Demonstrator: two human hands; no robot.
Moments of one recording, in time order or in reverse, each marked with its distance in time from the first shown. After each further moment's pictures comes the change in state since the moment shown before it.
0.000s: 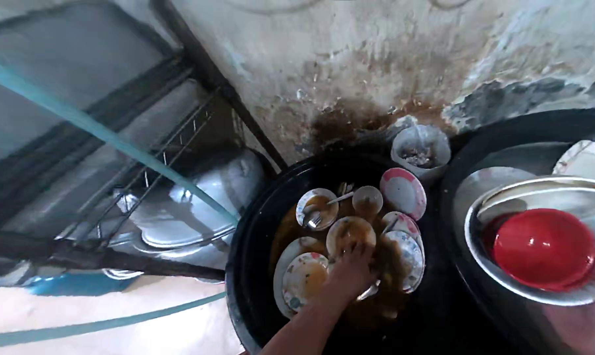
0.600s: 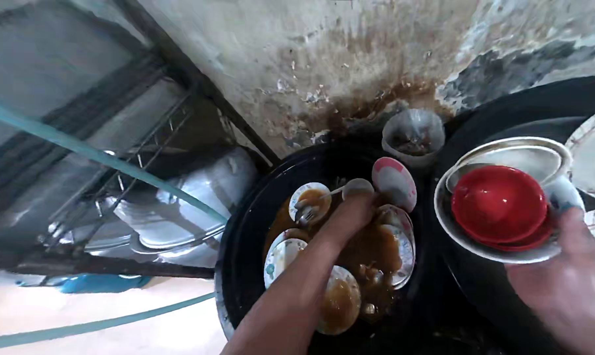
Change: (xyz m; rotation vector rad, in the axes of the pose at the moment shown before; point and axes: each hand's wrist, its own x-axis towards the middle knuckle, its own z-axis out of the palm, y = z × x) left_hand 0.058 0.035 -0.090 -0.158 0.203 0.099; right_hand 0.030 0.017 0.024 0.040 0.073 0.087
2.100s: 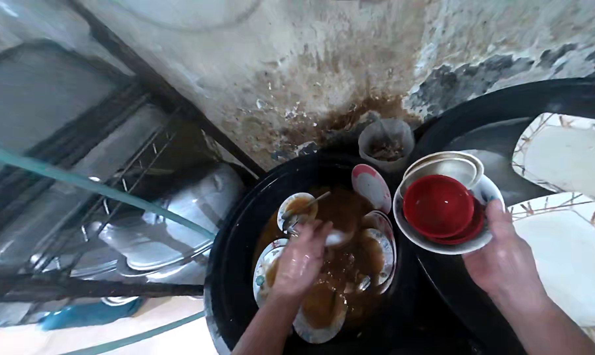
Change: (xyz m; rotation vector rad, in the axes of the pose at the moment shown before) left_hand -0.107 -0.028 0.019 0.315 0.497 0.125; right_hand -0.004 0.000 0.003 -0.025 -0.024 0.117
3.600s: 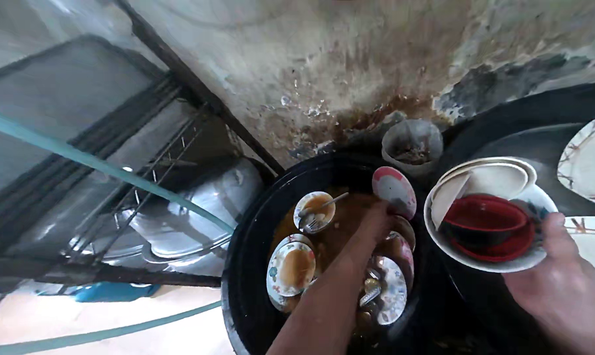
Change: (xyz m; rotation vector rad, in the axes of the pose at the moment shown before) left_hand 0.119 0.048 0.077 -0.672 -0.472 -0.293; right_hand 0.005 0.003 -0.003 -0.001 -0.032 -0.103
